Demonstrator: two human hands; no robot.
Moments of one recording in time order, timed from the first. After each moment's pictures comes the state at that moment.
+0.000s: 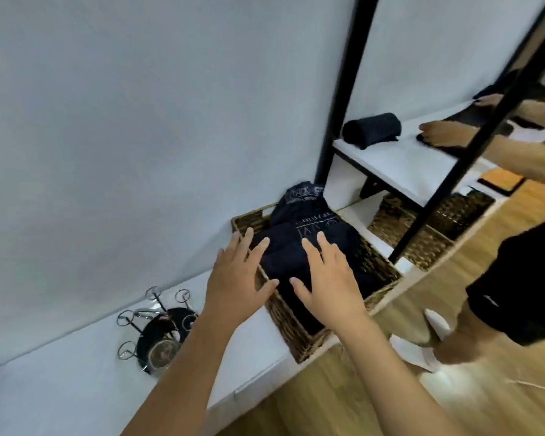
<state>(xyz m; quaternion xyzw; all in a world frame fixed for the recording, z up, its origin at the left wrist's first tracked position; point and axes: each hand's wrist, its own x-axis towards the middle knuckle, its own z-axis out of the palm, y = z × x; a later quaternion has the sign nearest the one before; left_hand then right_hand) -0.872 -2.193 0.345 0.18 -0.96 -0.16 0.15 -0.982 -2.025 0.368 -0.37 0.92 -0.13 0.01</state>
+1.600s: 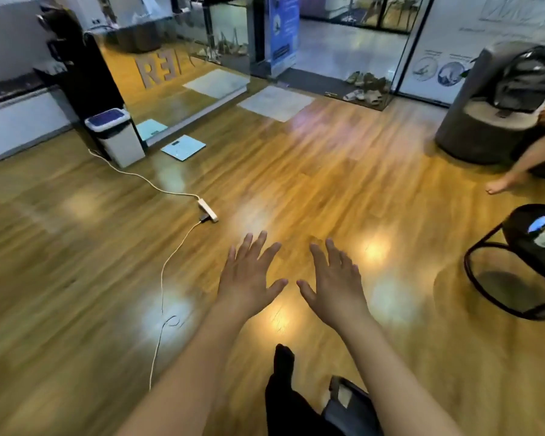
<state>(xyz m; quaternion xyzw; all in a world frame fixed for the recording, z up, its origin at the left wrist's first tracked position) -1.279 -0.998 0.304 -0.70 -0.70 -0.09 -0.10 -1.088 -0.978 0.319 0.60 0.78 -0.13 -0.05</state>
